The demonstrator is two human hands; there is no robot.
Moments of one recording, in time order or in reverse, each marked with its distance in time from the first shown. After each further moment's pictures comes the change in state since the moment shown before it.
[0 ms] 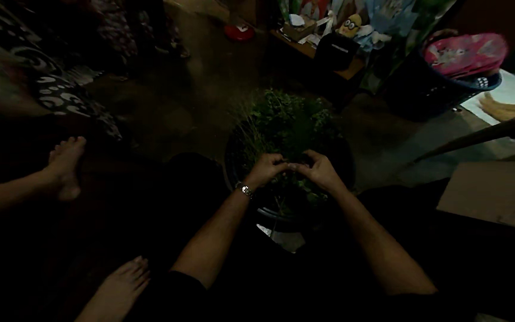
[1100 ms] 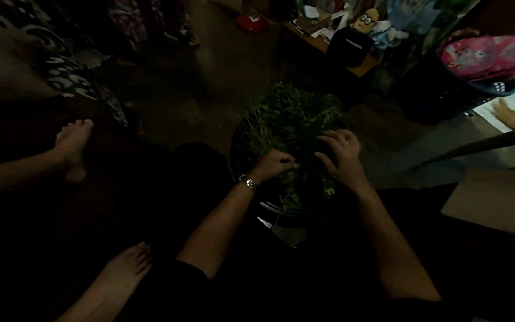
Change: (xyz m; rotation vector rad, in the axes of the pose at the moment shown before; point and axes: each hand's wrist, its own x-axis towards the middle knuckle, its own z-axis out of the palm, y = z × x) left_hand -0.006 0.007 -0.006 0.175 -0.122 -0.059; right_hand 0.005 0.019 -0.036 -0.728 0.215 -0.571
